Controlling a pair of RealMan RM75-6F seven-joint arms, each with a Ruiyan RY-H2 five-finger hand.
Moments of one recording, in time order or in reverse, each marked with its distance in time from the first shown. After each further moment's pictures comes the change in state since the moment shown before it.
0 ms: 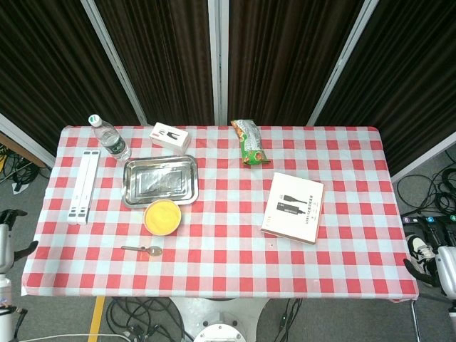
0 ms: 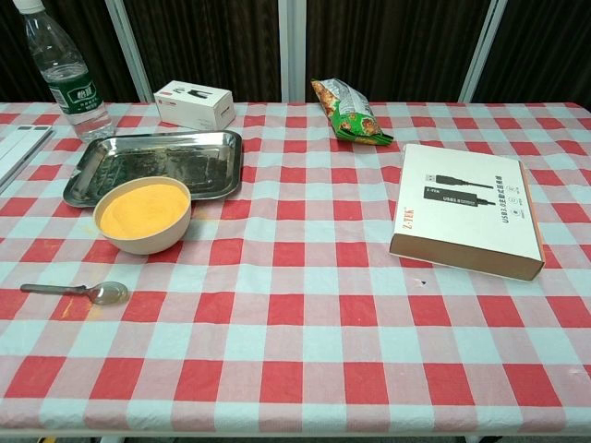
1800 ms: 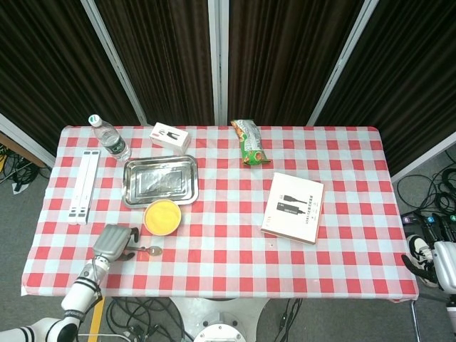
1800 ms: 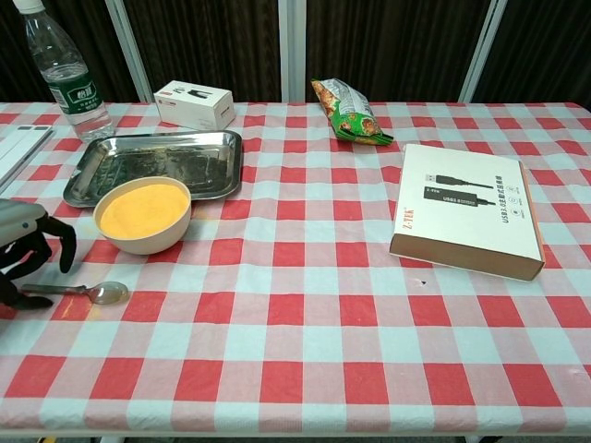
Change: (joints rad) left arm -0.260 -0.302 -0.003 0.150 0.082 -0.638 0.125; right arm 0.029 0.013 0.017 -0.007 0.010 -0.025 -0.024
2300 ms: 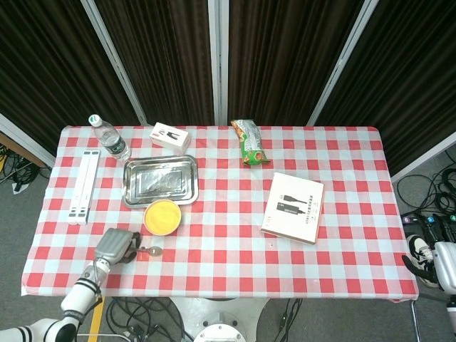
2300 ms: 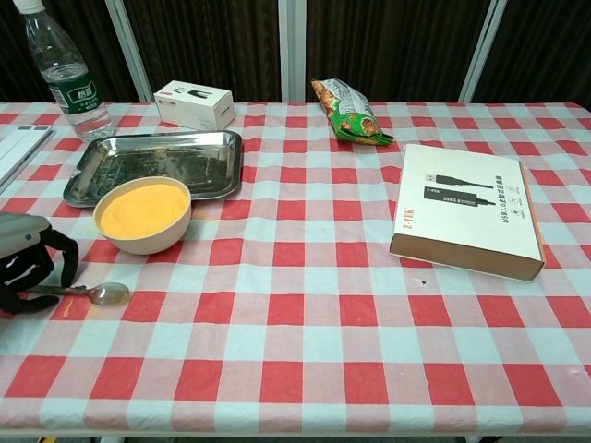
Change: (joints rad) left arm -0.017 0.028 0.017 -0.048 -0.037 -0.043 -0.006; right arm -0.001 -0.003 -0.002 0.005 0.005 -0.003 0.003
